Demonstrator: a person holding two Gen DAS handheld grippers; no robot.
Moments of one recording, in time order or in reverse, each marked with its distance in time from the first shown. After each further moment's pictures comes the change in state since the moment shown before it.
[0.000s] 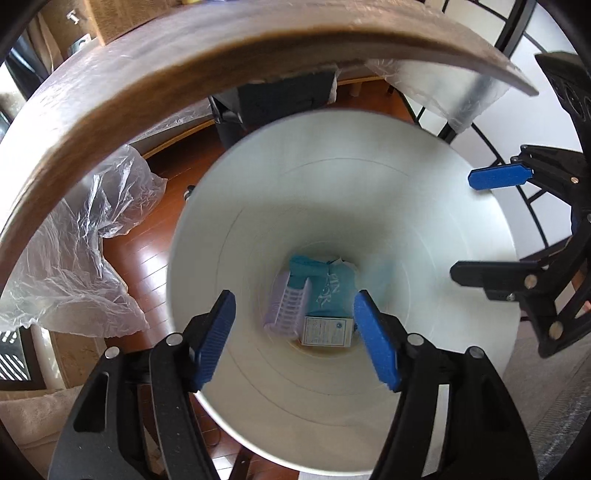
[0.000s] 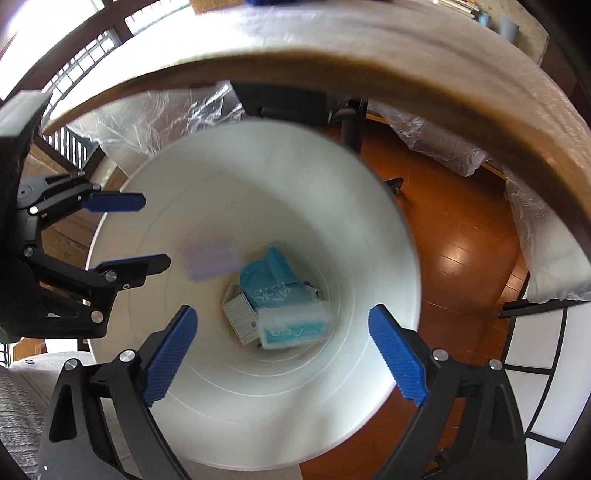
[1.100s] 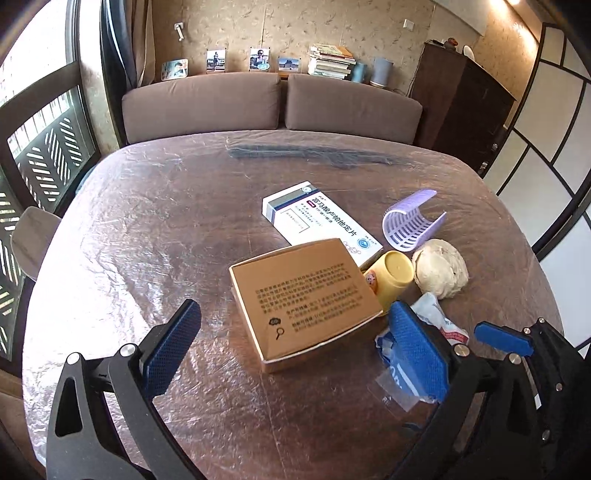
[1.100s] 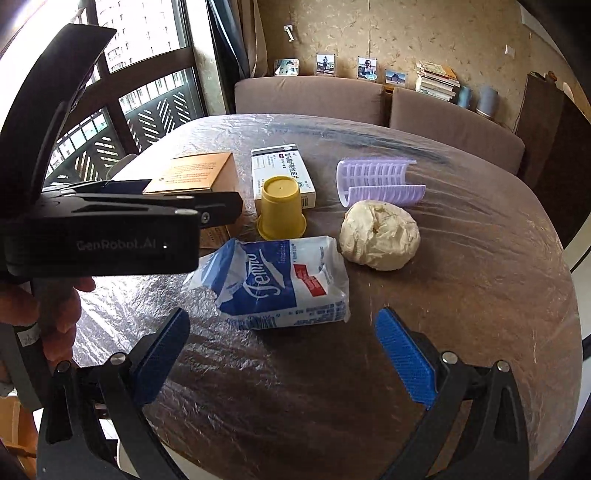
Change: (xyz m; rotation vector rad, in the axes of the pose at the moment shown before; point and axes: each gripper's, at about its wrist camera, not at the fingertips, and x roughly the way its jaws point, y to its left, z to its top) left arm -0.069 0.131 0.164 -0.332 -0.344 0.078; right arm -0.033 0.006 0.176 -0.007 -0.334 -0.075
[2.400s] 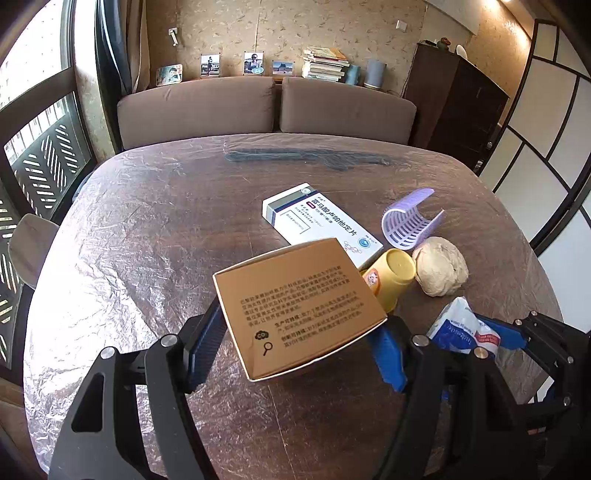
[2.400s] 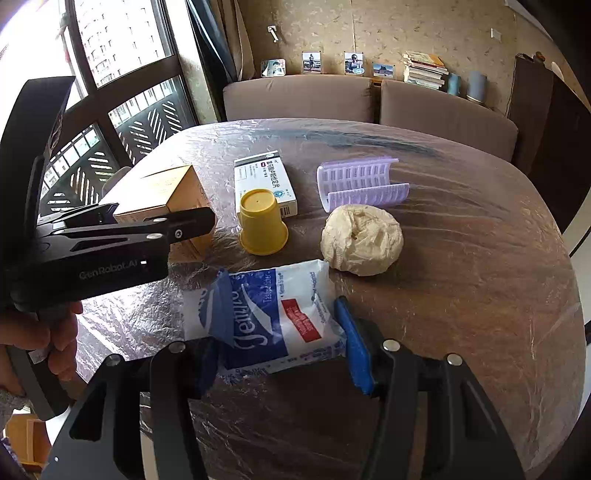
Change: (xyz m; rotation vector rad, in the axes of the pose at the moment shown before) left arm -0.005 0.006 -0.004 0.036 -0.014 -0.013; right arm -0.011 -0.019 -0.001 0.065 -0.001 0.016
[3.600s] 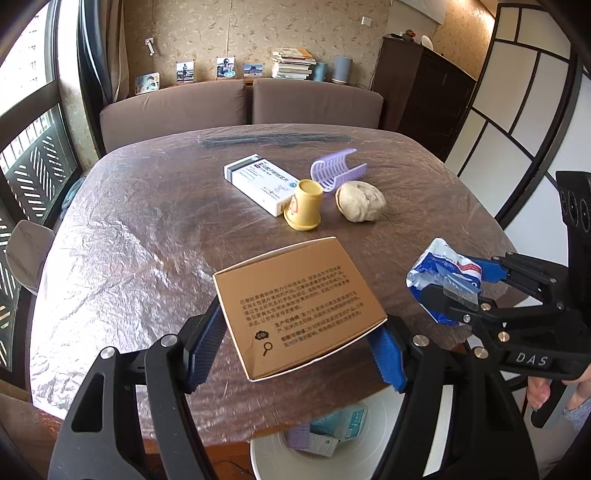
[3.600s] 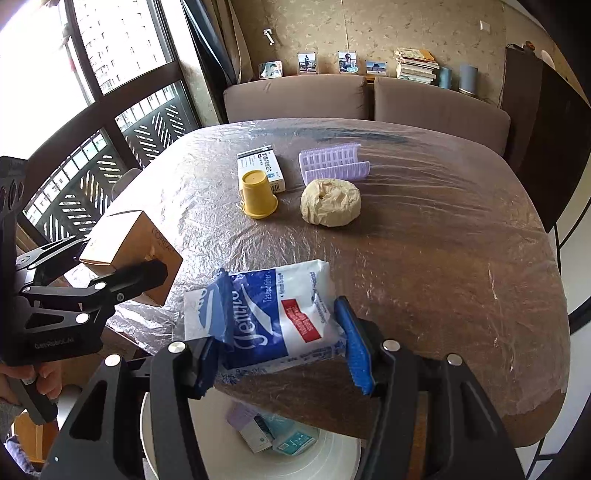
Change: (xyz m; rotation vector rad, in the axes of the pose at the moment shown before) left arm -0.068 -0.032 -0.057 0.082 0.001 -0.074; right arm -0.062 -0.013 -0.041 0.026 0.004 0.027
